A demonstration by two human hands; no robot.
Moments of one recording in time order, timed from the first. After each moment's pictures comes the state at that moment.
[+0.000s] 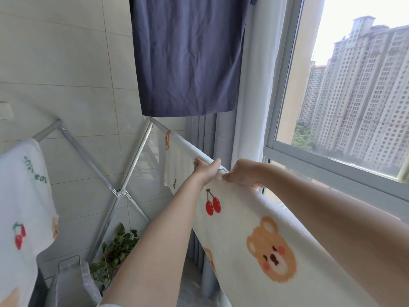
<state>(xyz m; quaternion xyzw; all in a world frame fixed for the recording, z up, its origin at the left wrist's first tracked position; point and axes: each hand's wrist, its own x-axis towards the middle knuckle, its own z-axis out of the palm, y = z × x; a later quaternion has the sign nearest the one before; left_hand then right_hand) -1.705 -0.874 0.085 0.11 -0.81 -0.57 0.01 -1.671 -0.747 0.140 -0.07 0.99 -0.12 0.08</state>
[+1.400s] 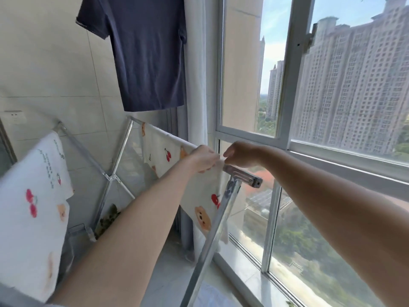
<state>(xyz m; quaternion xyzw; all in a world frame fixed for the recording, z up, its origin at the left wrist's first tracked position) -1.300 -0.650 0.138 -0.05 -0.91 -0.41 0.02 -1.281 -0.507 0.171 -0.15 0.98 -0.13 -0.01</state>
